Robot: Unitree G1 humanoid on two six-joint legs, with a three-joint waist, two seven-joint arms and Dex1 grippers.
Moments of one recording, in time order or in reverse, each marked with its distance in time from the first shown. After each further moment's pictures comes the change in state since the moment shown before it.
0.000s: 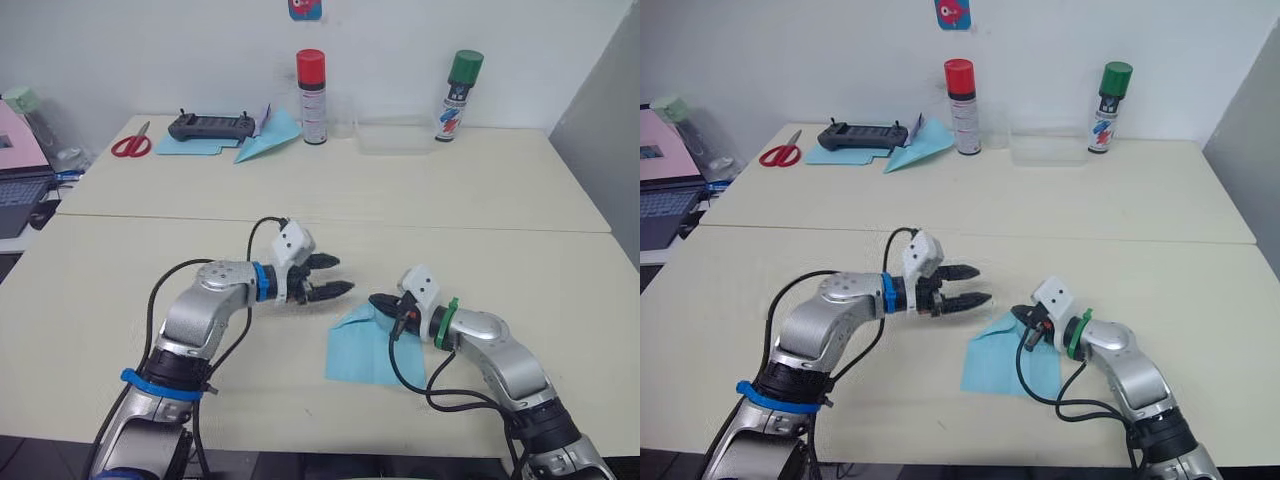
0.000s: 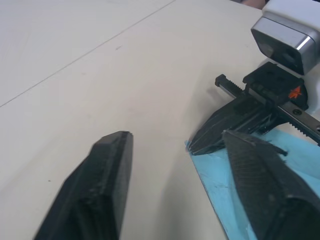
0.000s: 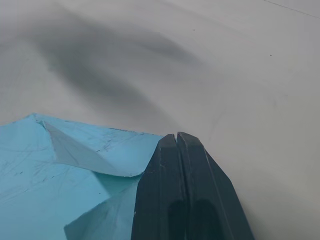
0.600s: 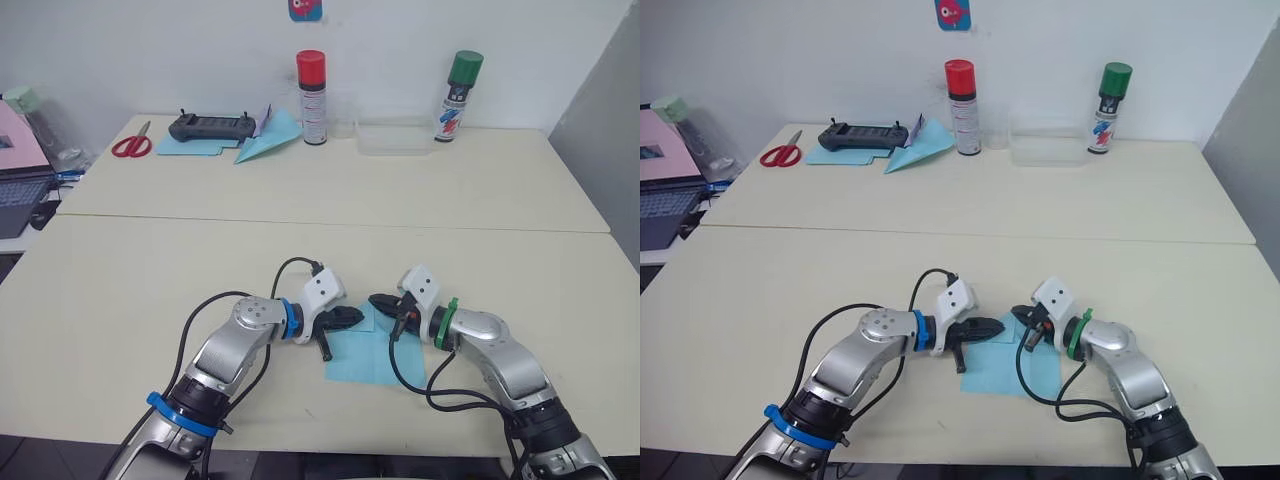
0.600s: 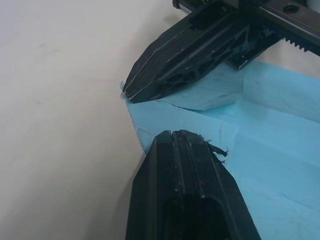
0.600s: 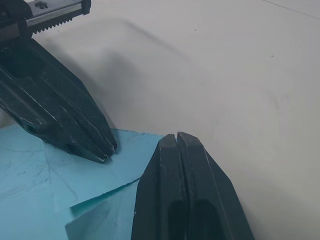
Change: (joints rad) left arm 0.099 0.002 -0.218 0.000 0.157 -0.128 0.053; right arm 0.000 -0.001 0.005 0.006 -0.002 -0.007 0.002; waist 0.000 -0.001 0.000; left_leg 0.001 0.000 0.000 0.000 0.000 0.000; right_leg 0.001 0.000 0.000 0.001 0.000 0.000
